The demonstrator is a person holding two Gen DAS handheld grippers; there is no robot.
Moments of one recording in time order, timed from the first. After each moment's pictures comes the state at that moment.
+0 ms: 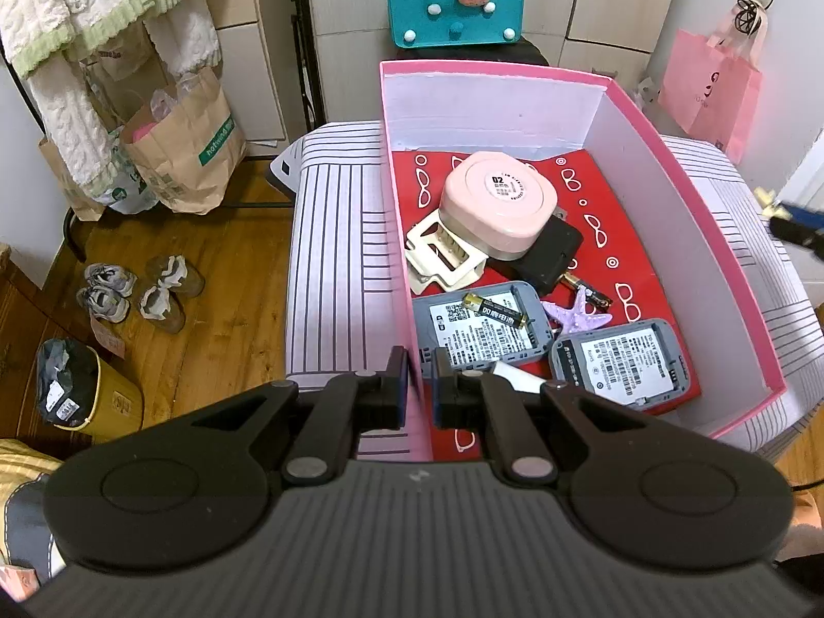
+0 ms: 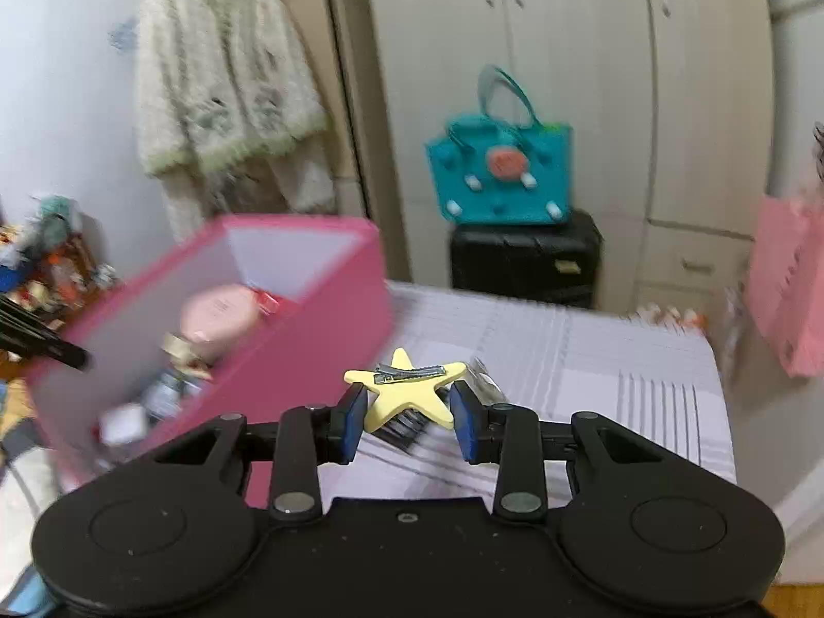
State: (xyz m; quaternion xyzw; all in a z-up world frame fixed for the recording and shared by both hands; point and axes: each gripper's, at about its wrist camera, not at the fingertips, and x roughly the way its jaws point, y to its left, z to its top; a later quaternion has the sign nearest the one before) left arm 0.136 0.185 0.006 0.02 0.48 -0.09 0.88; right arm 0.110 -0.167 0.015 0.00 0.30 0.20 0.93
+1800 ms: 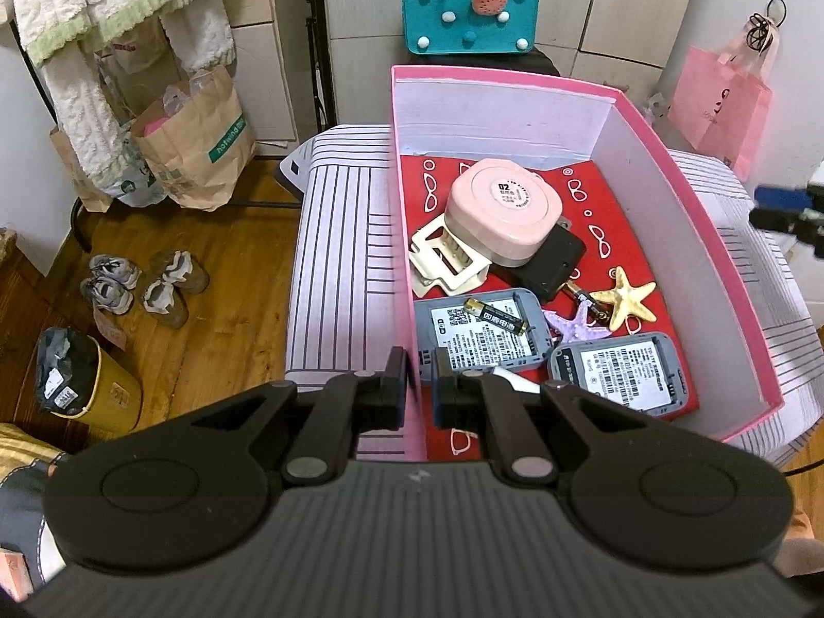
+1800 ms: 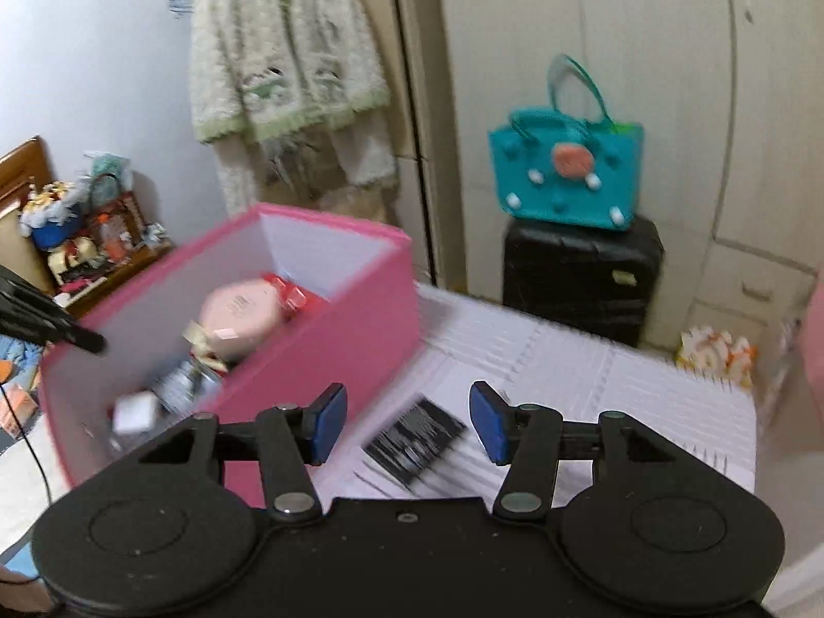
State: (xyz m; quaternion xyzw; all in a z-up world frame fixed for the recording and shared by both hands) left arm 0.134 0.184 0.004 0.01 0.47 -0.07 0.88; right arm 0.176 -0.190 -0.011 -0.02 0.35 0.26 0.90
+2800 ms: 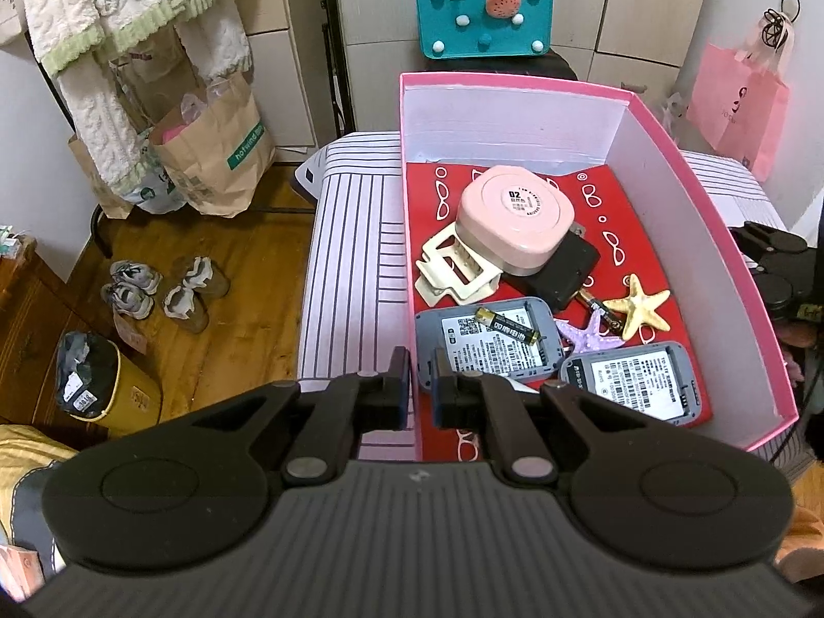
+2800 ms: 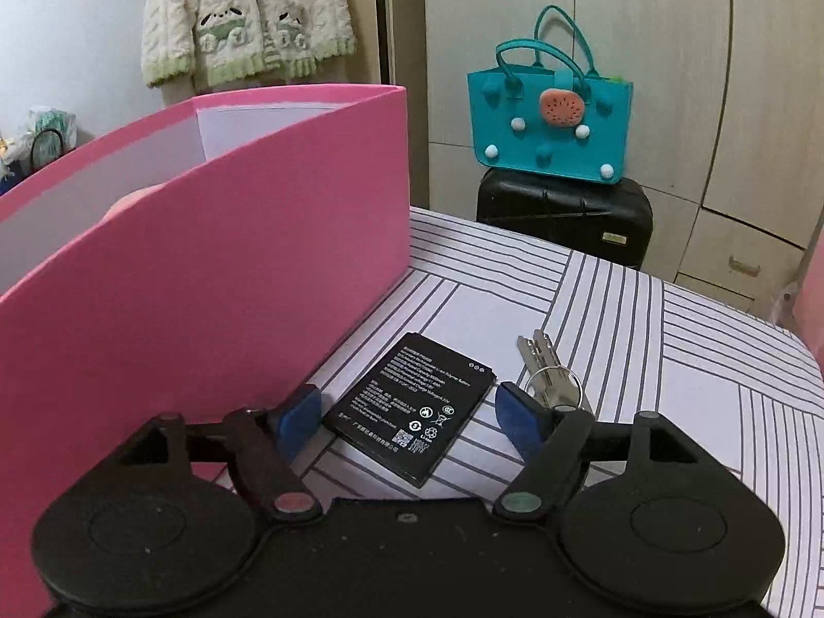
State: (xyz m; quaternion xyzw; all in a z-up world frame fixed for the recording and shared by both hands) left arm 0.133 0.174 0.007 0.02 0.47 -0.04 0.88; right arm 0.200 -0.133 -0.100 -0.06 0.35 0.21 0.91
